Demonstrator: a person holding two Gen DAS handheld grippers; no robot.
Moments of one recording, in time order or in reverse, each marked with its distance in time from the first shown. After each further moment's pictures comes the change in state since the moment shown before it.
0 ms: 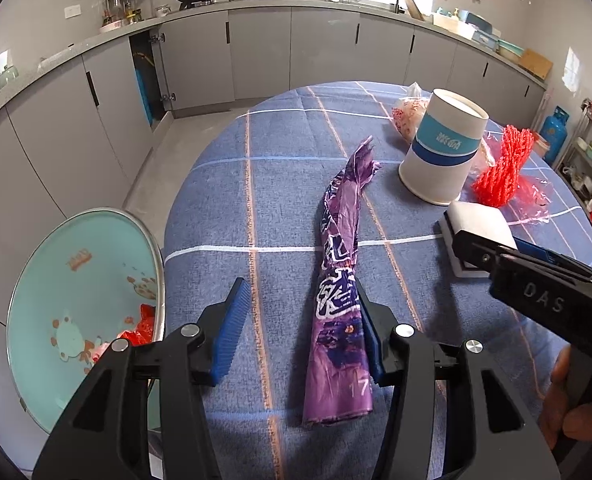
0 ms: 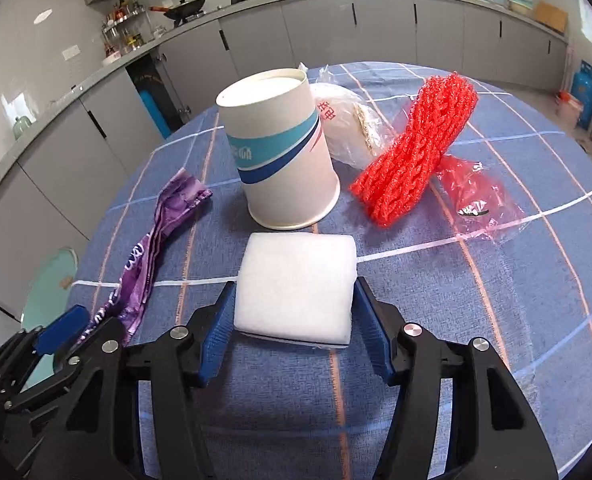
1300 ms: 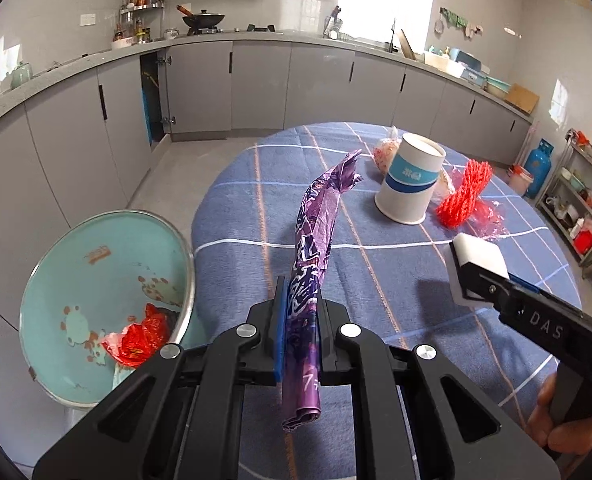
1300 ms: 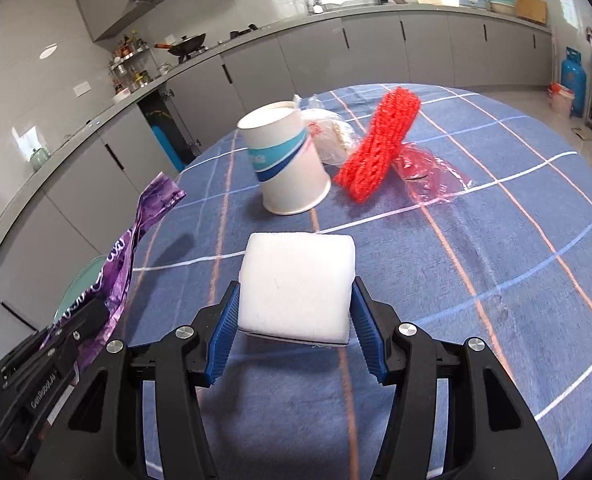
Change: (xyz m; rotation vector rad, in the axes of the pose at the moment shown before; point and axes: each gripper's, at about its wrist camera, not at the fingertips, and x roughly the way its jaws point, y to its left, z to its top) left arm -0.065 0.017 -0.027 -0.056 -0.138 -0.056; right arm -0.073 -0.013 -0.048 0.058 -0.109 0.051
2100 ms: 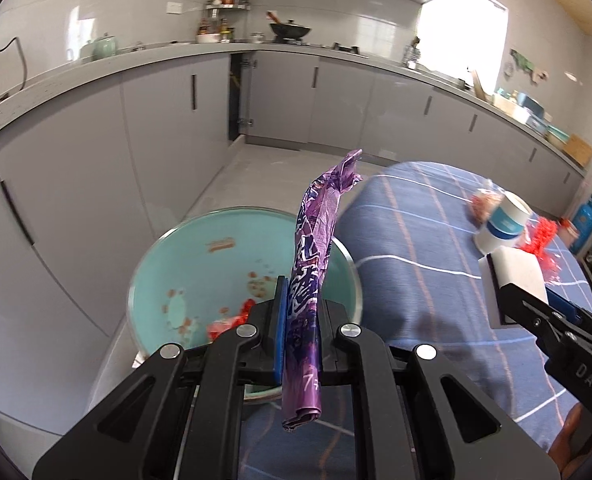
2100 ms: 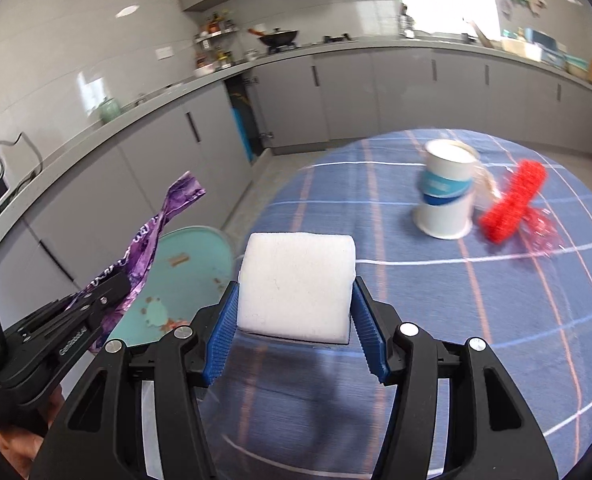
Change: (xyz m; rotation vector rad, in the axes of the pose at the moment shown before) left arm -0.051 0.113 -0.010 -0.184 -0.060 0.189; right arm -0.006 0.130 -0.008 -0.254 -0.025 0.156
